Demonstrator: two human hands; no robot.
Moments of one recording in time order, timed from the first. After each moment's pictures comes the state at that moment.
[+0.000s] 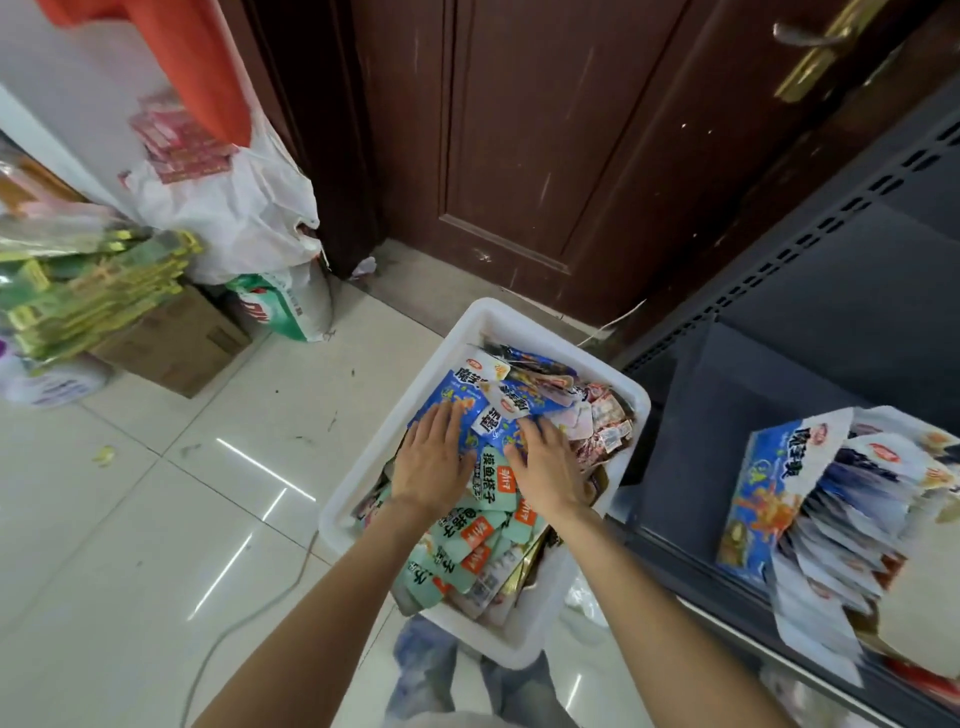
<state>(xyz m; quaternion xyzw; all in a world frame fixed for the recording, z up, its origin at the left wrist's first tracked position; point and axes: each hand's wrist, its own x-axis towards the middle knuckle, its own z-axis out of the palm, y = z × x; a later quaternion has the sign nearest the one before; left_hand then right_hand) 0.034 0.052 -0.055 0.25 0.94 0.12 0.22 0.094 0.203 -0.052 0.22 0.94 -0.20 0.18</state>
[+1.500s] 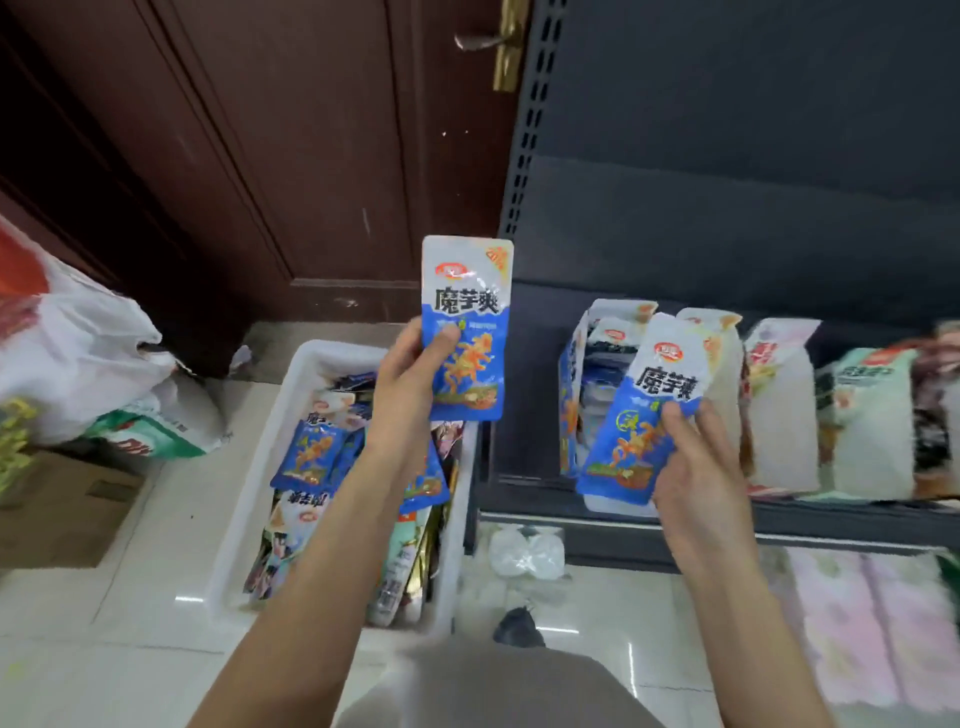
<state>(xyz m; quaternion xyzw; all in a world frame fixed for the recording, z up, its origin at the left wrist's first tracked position) 0.092 0.195 0.124 0.10 0.53 0.76 0.36 0.291 0.295 0.138 0.37 0.40 -0.74 -0.38</state>
